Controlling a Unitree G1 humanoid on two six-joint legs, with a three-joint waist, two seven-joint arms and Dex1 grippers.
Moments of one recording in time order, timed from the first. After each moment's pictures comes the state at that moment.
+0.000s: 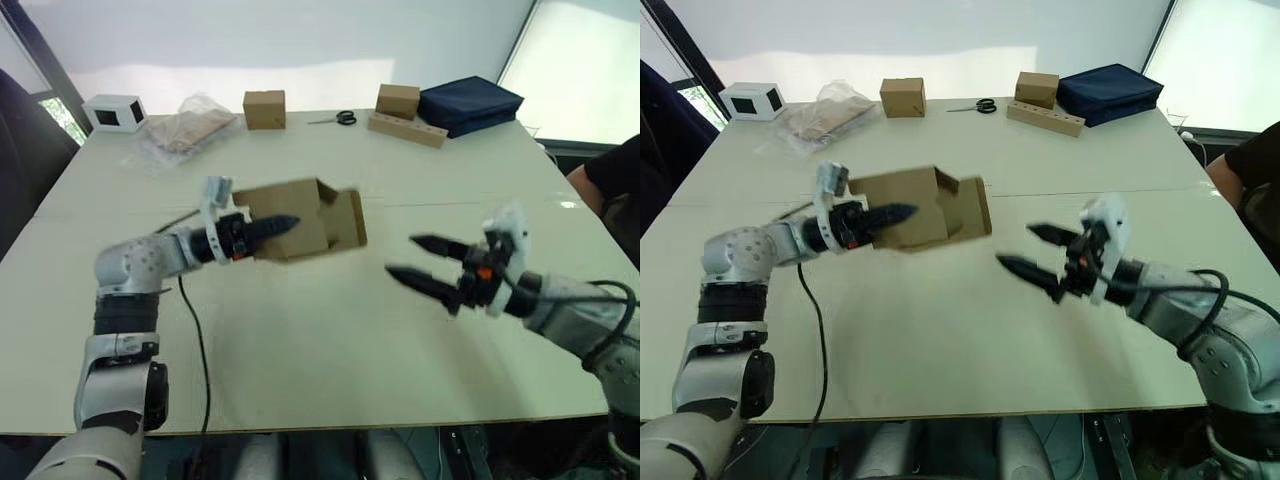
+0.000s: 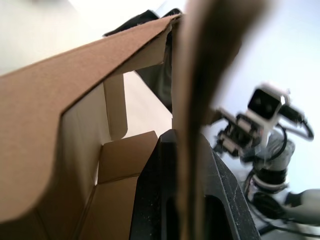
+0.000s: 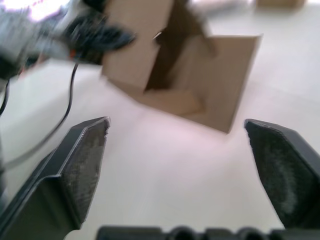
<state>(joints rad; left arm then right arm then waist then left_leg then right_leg) -0.81 0.48 0.19 0.27 -0.76 1.00 -1.12 -0.33 -0.68 -0.26 -0.49 0.99 0.82 0.48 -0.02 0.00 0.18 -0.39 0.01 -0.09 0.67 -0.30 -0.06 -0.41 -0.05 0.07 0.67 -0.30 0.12</state>
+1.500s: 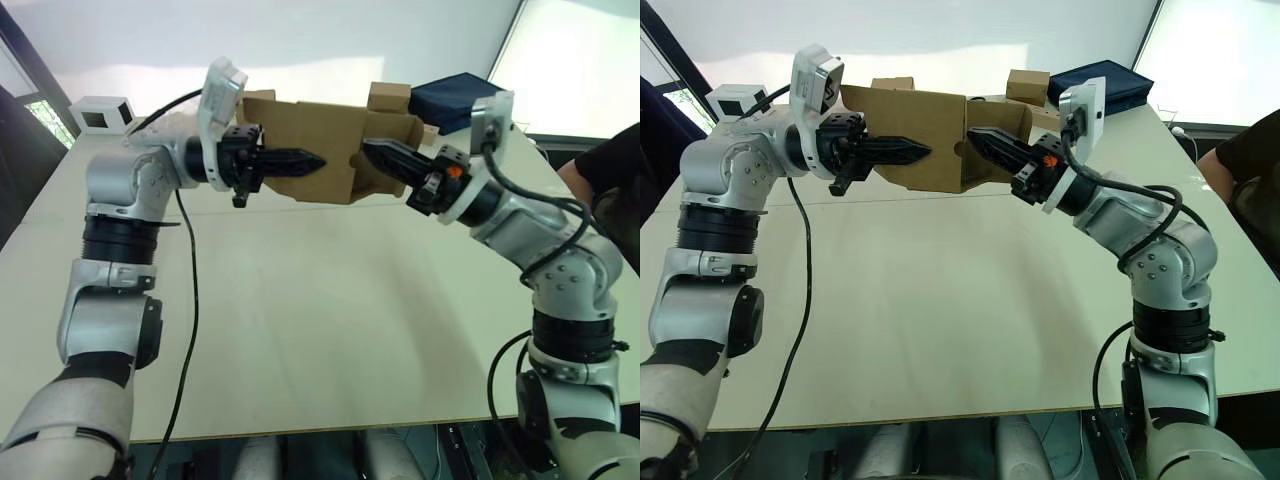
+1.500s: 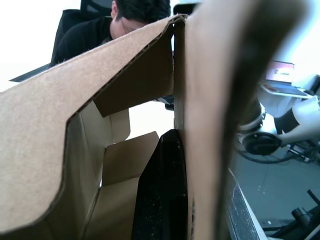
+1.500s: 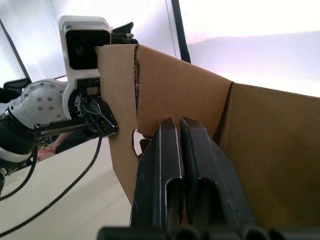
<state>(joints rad) -1.14 0.54 -0.01 0.39 -0.59 0.70 -1.45 -0.72 -0.48 -0.14 -0.28 0.94 0.77 0.49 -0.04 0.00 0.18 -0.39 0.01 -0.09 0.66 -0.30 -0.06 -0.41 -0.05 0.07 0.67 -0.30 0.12</state>
